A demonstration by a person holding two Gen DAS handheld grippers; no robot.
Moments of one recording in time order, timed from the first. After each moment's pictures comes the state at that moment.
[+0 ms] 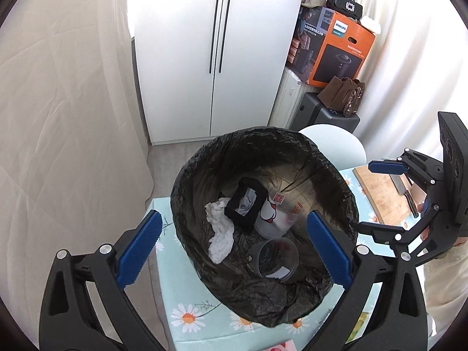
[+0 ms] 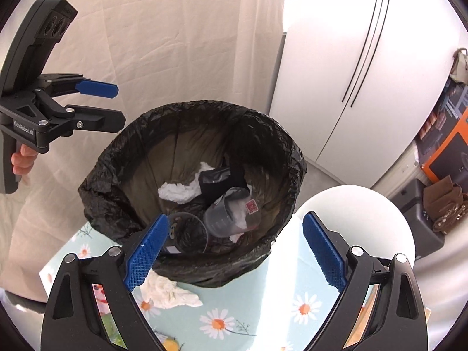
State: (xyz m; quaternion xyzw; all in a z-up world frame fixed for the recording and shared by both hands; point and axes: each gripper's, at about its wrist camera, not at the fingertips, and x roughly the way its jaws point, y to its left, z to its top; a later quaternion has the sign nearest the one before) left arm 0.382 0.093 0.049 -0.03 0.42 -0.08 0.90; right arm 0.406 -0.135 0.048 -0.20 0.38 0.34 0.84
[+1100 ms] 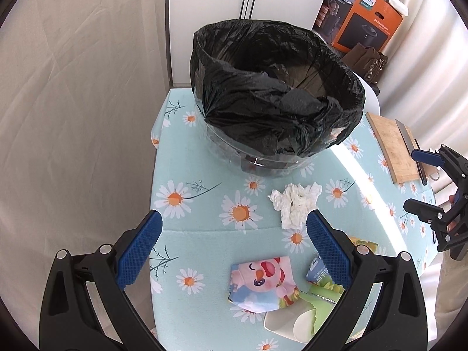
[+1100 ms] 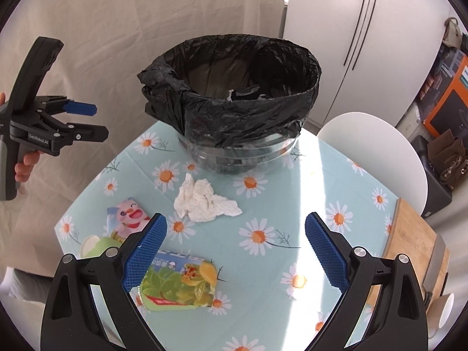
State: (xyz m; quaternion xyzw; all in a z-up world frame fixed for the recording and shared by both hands) left arm 0.251 0.079 -0.030 -0.08 0.51 -0.02 0.86; right arm 0.295 -0.183 -0.009 -0.19 0.44 0.33 0.81
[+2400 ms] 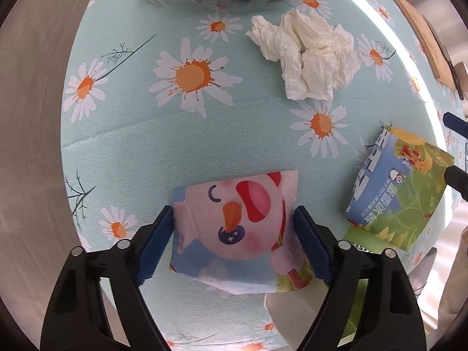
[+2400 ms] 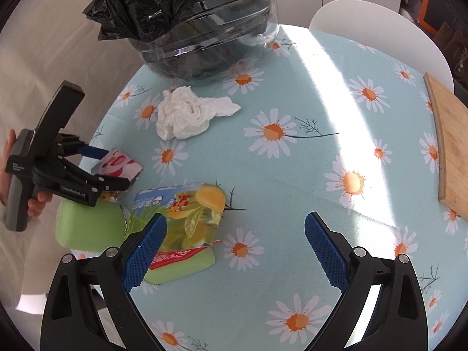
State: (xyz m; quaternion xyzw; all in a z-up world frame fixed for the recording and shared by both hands) left arm 0.249 0.006 -0.178 0.02 0.71 -0.04 0.71; right arm 0.274 -0.226 -0.123 -0.06 0.57 0.29 0.77
